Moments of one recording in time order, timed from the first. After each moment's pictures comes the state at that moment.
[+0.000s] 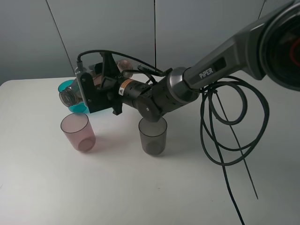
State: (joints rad) left arm -0.02 0.00 -0.51 -0.02 1.08 0.03; right arm 0.82 2.27 -1.28 0.02 -0.67 -1.44
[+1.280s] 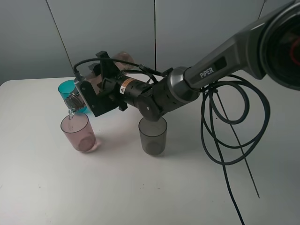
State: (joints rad) left arm -0.02 0.00 -0.51 -0.02 1.08 0.03; right arm 0.82 2.27 -1.28 0.05 -0.68 -1.65
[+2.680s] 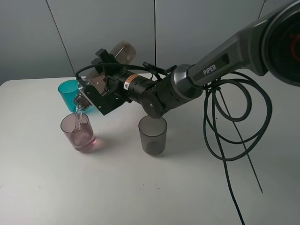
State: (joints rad) left arm -0.02 0.00 -0.51 -0.02 1.08 0.03; right arm 0.80 2.27 -1.28 0.05 -0.73 -1.85
